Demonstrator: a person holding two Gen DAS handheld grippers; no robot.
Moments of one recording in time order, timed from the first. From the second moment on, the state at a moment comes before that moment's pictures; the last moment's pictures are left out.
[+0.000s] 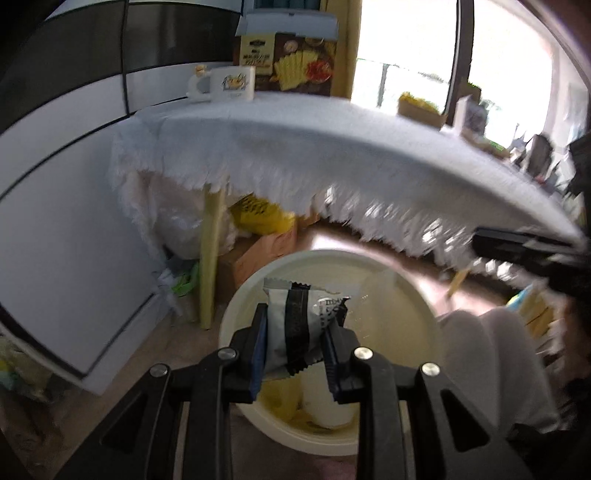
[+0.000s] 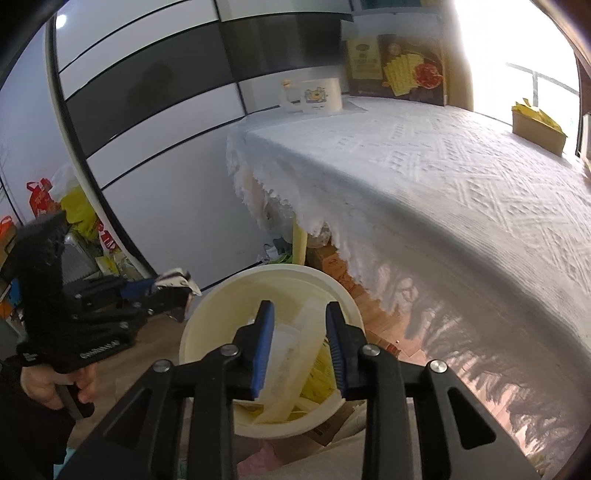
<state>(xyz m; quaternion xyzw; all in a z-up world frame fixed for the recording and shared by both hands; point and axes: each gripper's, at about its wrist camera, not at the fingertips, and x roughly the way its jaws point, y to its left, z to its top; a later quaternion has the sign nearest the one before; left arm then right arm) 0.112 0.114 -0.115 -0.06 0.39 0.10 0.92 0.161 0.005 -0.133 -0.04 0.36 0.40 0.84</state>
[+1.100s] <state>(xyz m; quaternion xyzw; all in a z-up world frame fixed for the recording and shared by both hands) 0.087 0.065 -0.070 -0.08 0.34 0.05 0.94 0.129 -0.046 -0.129 -0.03 0.36 0.37 0.85</state>
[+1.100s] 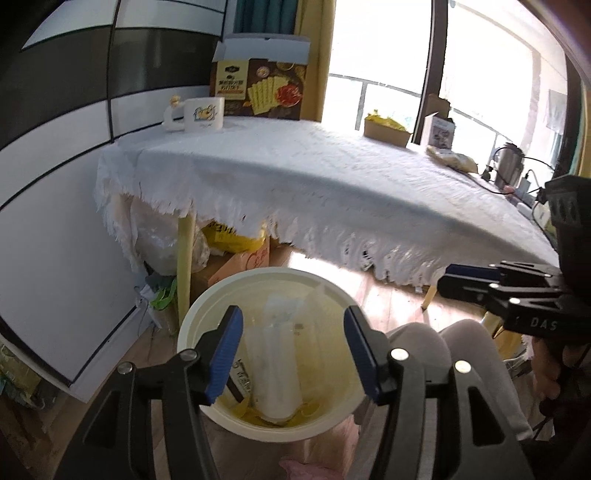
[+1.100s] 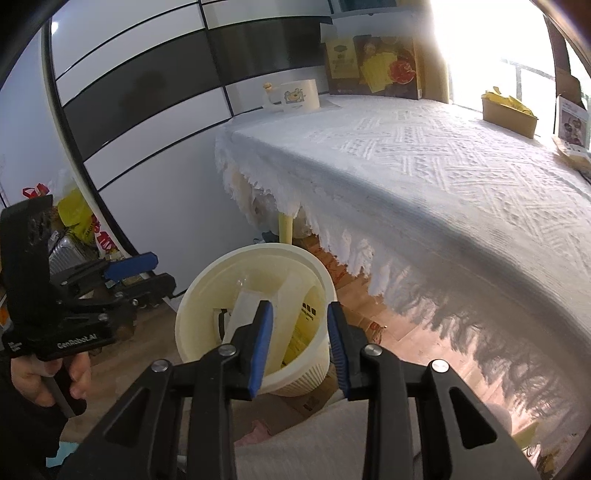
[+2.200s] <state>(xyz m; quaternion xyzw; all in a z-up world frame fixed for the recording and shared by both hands) 0.043 -0.005 0.009 -0.04 0.24 0.00 0.97 0.062 -0.132 -0.047 -0.03 0.27 0.33 0.90</state>
